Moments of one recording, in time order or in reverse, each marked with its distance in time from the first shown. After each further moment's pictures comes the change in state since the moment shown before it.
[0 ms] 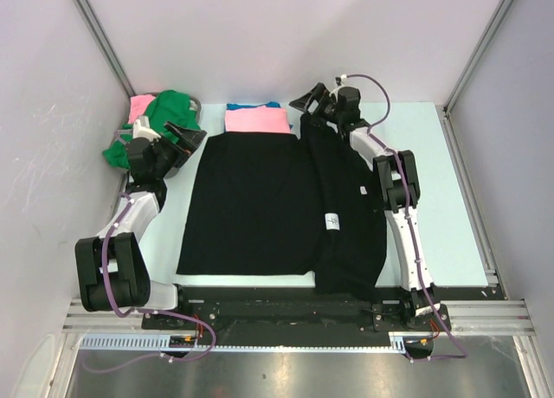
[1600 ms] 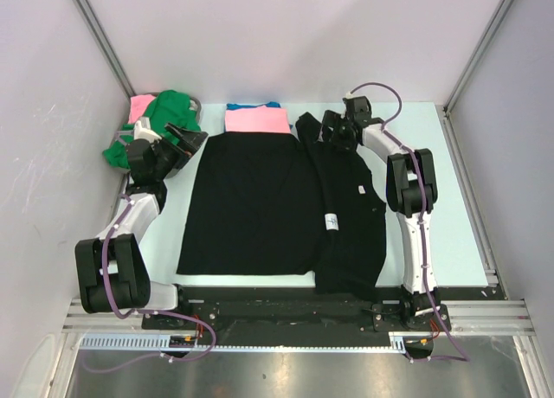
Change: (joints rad) left arm 0.002 -0.010 -0.016 0.009 0.028 -0.012; right arm -0.031 -0.235 -0.257 -0.546 0.248 -0.507
